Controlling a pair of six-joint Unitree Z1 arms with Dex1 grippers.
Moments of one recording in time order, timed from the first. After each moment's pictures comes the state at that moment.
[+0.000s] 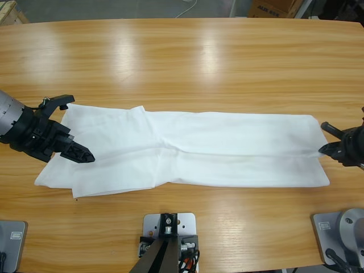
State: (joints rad) arm 0 -0.56 1.66 -0.96 0.75 -0.40 -0.15; arm 1 0.35 1.35 -0.59 0.61 -0.05 0.94
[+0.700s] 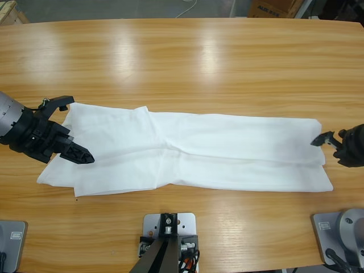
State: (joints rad) arm 0 -0.56 1.66 -0.96 0.75 -0.40 -0.15; arm 1 0.30 1.39 -0.65 0.67 -0.03 1.00
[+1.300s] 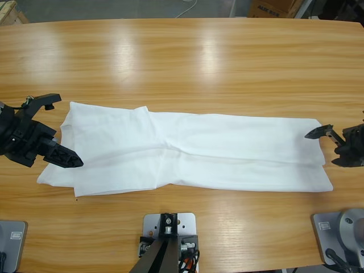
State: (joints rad) arm 0 -0.56 1.60 -1.00 0.86 -0.40 -0.15; arm 1 -0.06 1.39 -0.55 0.53 0.24 0.69
